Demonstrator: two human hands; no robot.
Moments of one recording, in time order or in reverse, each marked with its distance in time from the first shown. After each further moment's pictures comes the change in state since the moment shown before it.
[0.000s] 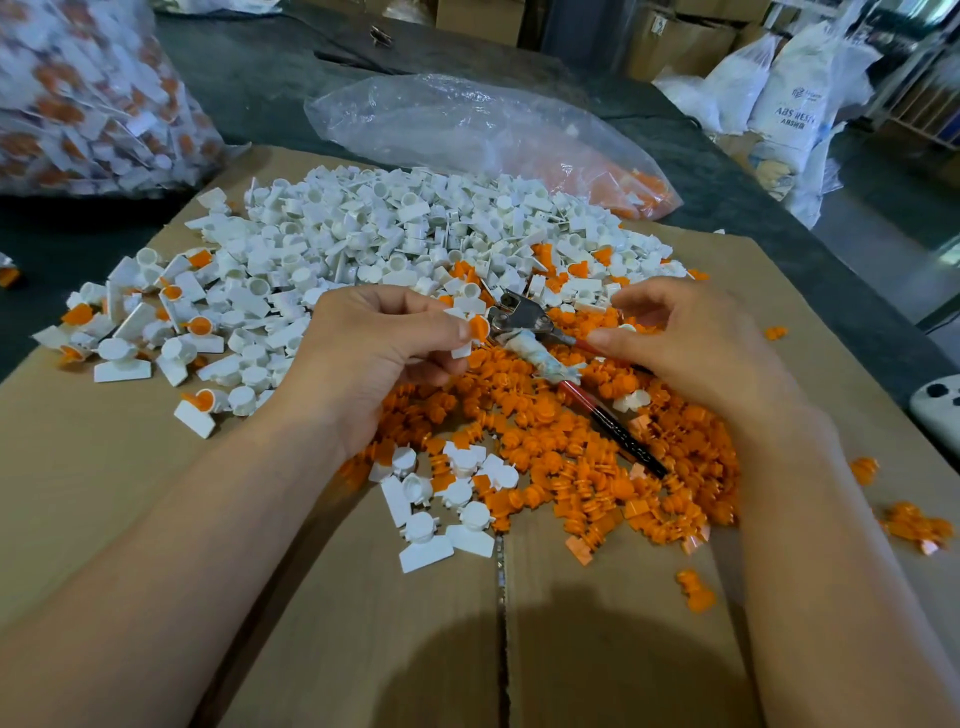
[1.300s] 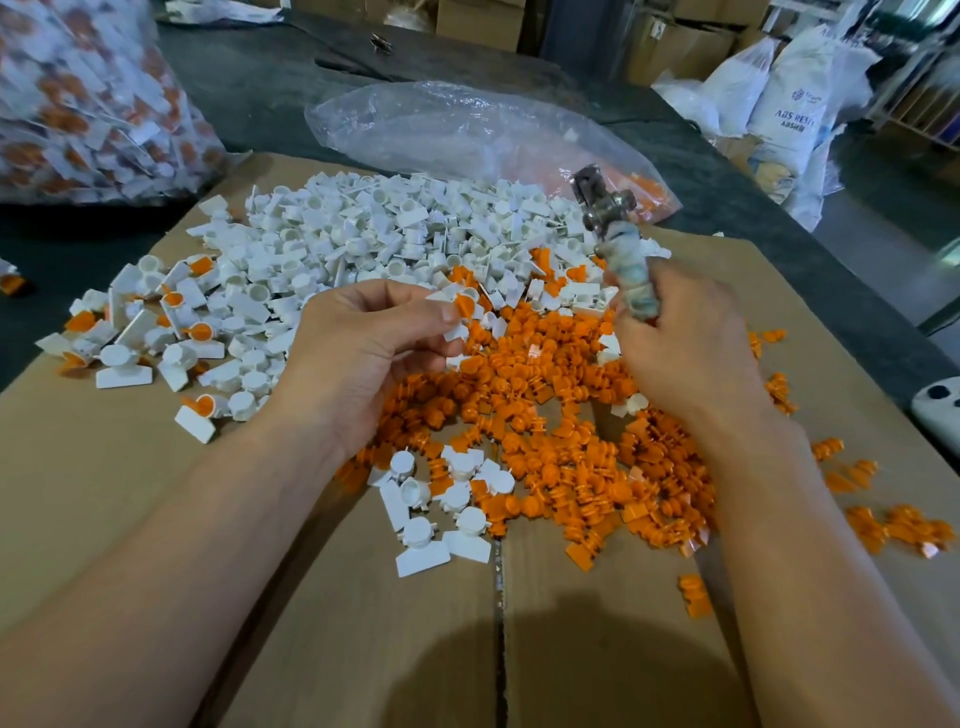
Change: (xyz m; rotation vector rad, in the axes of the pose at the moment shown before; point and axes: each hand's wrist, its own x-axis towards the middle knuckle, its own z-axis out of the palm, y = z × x) left_hand 0.003 -0.001 -0.001 -0.172 0.016 0.043; right_hand -0.007 -0.019 0.006 -0.025 0.235 -0.124
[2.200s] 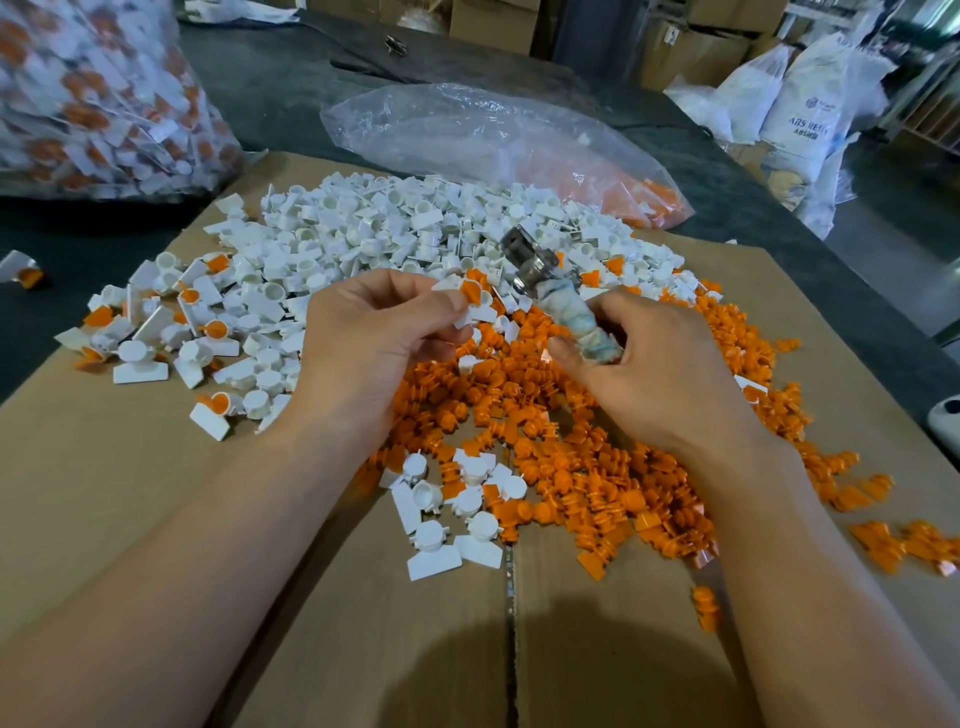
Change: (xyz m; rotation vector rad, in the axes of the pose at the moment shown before) left_hand 0.003 -0.004 0.000 0.008 0.080 0.141; right_hand -0.010 -0.016 0.008 -0.017 -0.184 -0.121
